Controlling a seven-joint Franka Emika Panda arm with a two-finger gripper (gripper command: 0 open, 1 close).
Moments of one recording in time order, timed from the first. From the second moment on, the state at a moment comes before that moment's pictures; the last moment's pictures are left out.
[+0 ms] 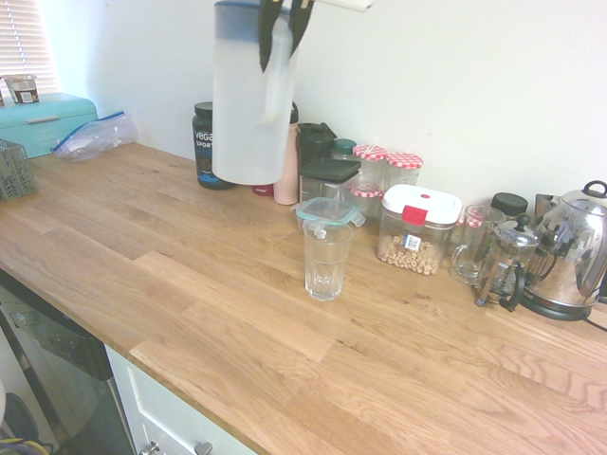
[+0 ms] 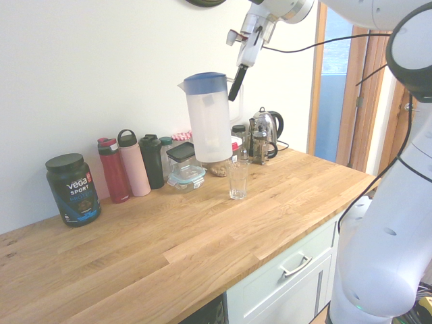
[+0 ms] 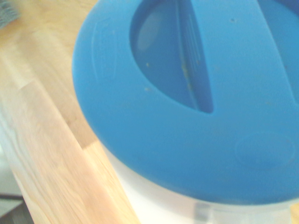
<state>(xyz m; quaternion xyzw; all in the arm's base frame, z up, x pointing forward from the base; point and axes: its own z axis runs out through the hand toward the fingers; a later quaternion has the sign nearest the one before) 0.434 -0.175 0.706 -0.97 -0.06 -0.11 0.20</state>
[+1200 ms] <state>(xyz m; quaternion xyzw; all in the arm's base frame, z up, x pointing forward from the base) 0.406 -0.341 0.654 -0.98 -0.04 -0.09 0.19</state>
